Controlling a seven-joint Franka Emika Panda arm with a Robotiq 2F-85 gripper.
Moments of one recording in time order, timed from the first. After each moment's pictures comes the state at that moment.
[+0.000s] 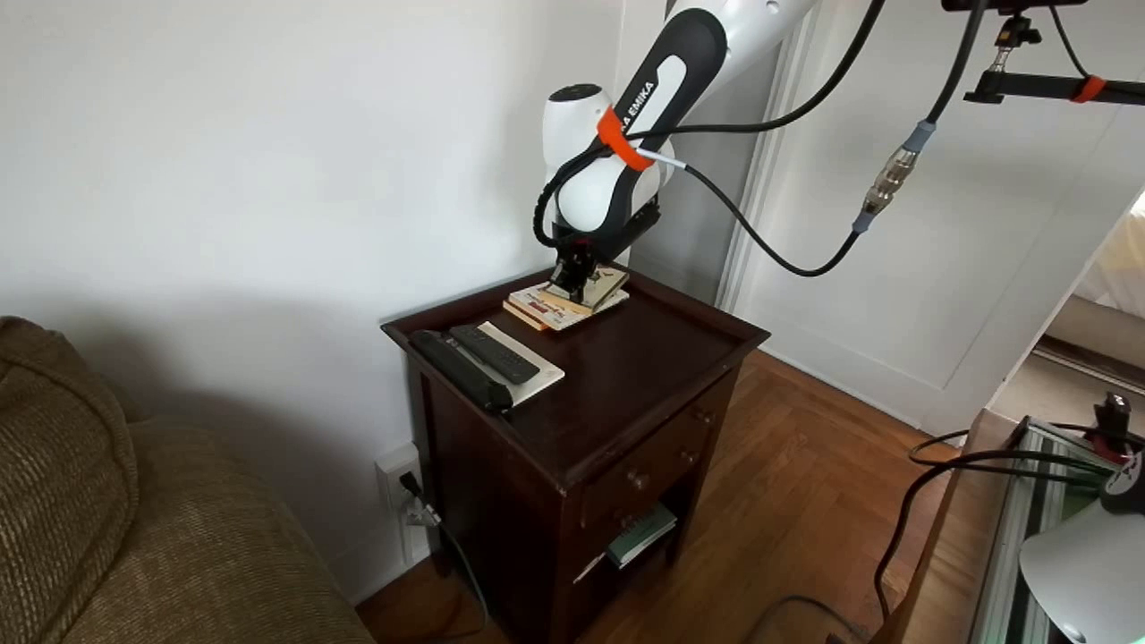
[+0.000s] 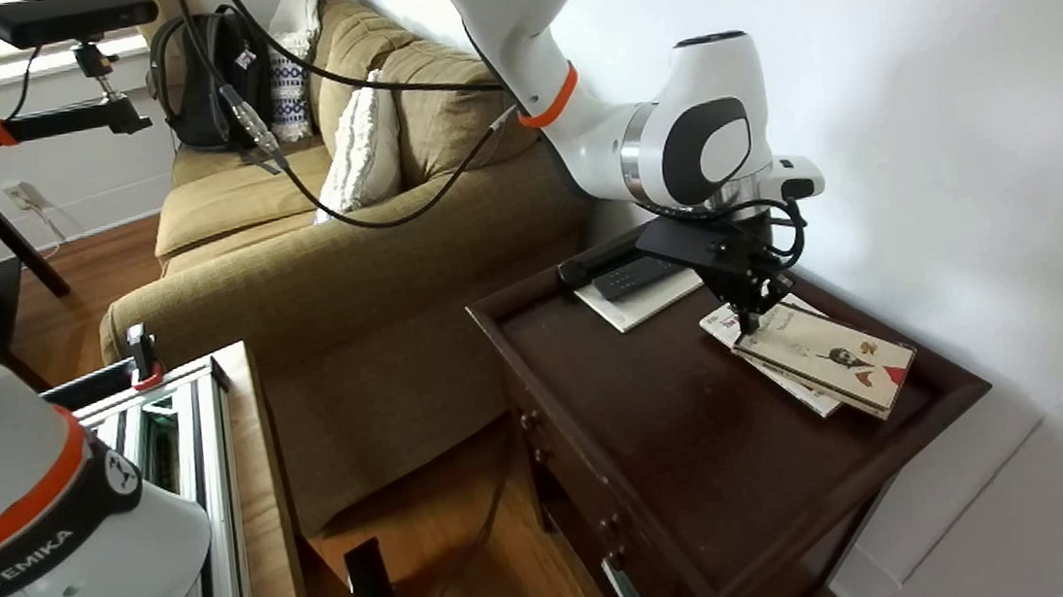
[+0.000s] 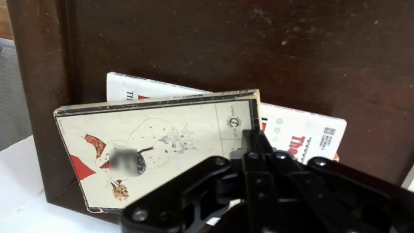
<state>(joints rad) 0.05 0.82 -0.12 -1.72 -0.31 2.65 0.06</state>
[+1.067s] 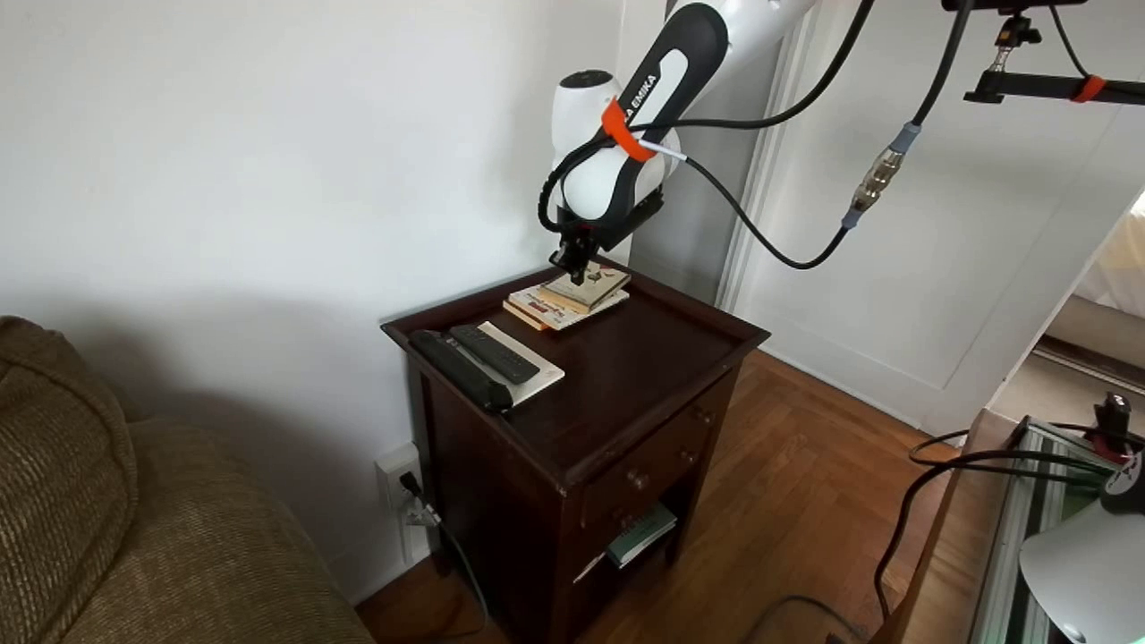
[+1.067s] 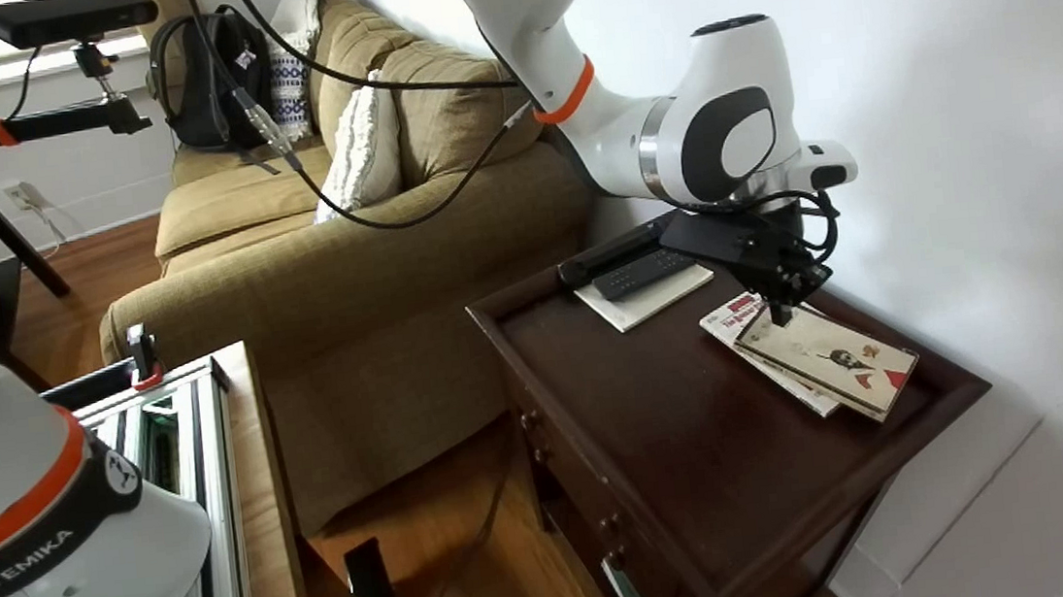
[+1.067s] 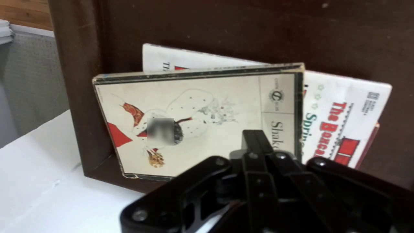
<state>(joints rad) 0.04 0.82 -0.15 -1.69 -0.29 2.70 0.05</state>
